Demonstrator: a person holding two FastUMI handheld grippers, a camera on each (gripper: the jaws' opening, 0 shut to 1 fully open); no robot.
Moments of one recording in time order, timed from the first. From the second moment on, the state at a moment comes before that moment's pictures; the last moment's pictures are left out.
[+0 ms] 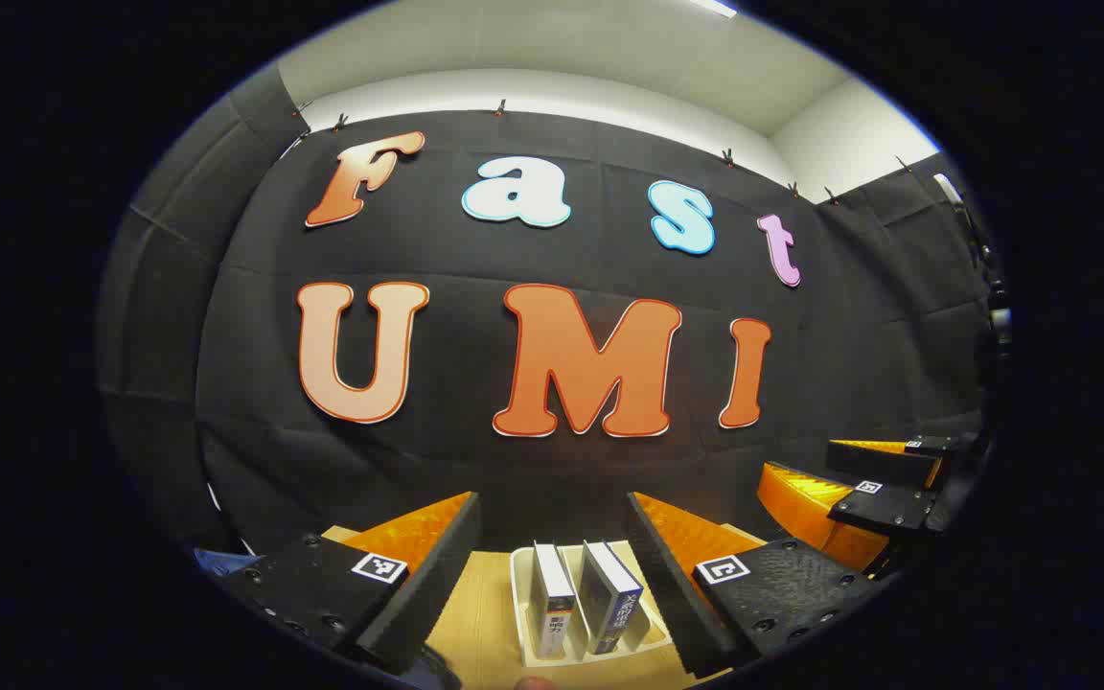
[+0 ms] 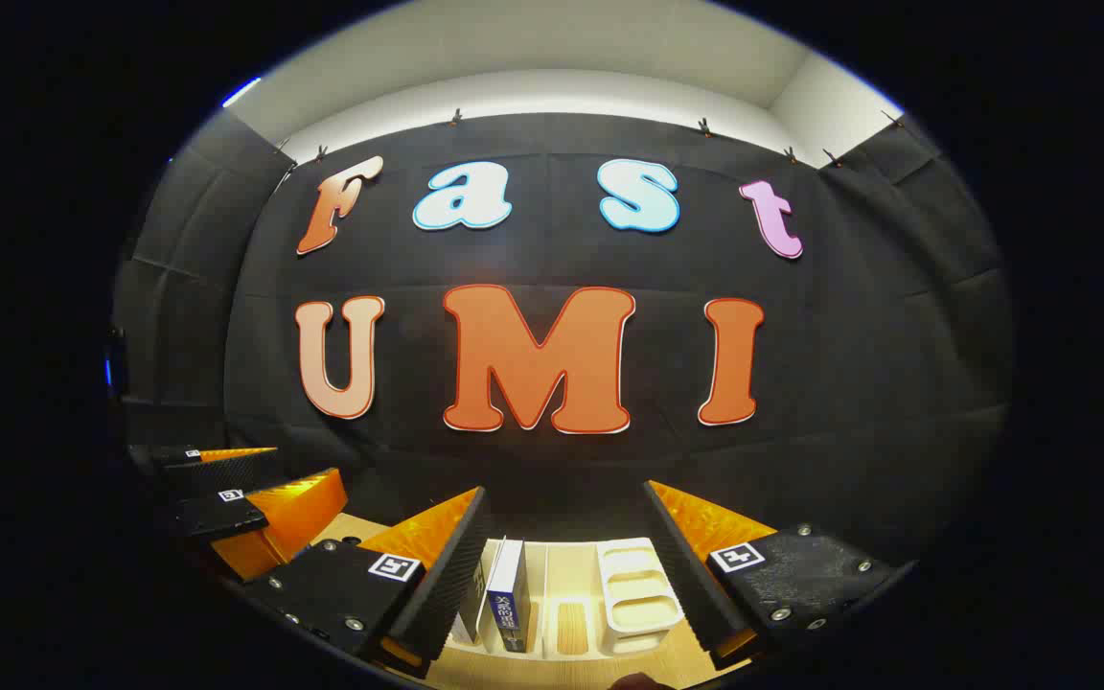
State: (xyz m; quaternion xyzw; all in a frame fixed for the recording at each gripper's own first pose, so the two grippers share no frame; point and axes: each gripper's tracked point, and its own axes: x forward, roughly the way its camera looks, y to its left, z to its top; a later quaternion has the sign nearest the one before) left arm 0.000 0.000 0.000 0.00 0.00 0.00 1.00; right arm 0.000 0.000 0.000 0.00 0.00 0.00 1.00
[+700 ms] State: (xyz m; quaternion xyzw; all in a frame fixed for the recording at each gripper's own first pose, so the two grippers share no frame) left arm -0.007 0.008 -0.001 -0.01 0.00 0.01 1.00; right arm 0.001 0.019 -0.012 -0.01 0.02 0.01 1.00
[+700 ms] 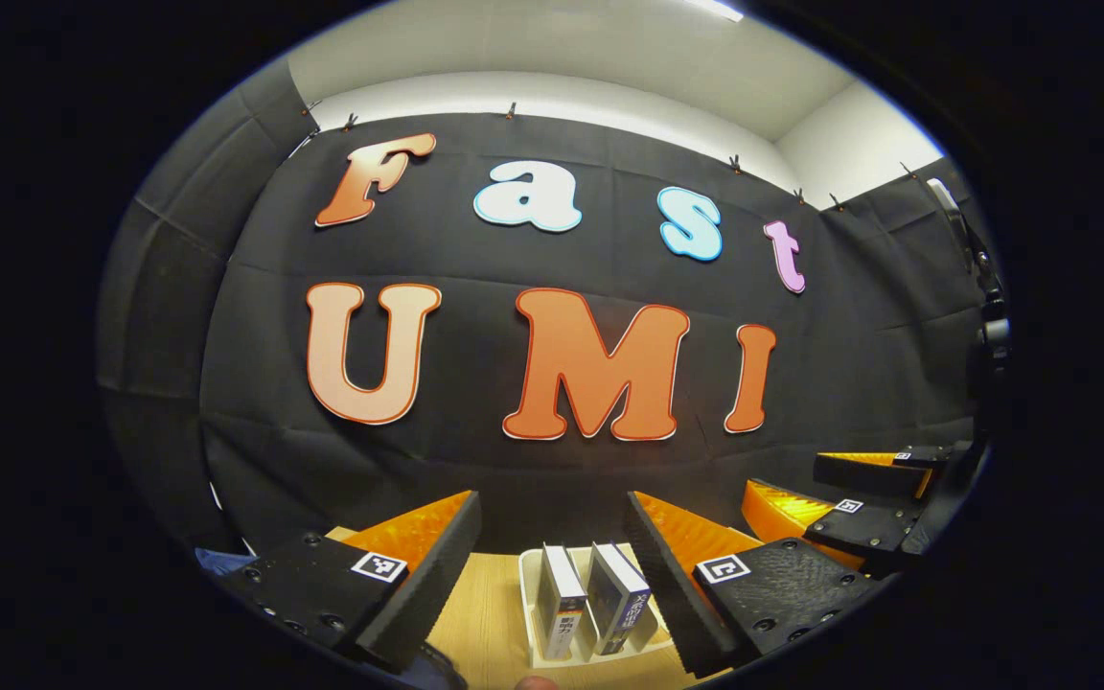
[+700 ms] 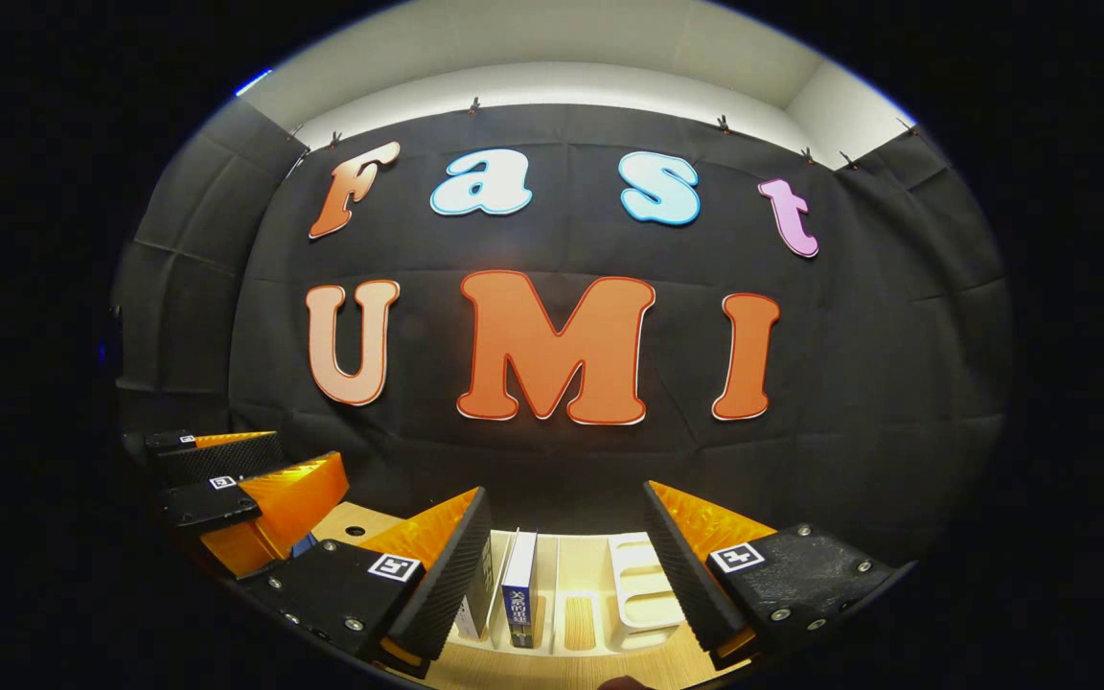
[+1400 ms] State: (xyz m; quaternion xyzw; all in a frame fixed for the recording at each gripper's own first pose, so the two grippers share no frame) left arm -0.009 0.008 -0.012 0.00 0.01 0.02 1.00; right arm -0.002 0.009 -0.029 -0.01 0.04 0.01 1.00
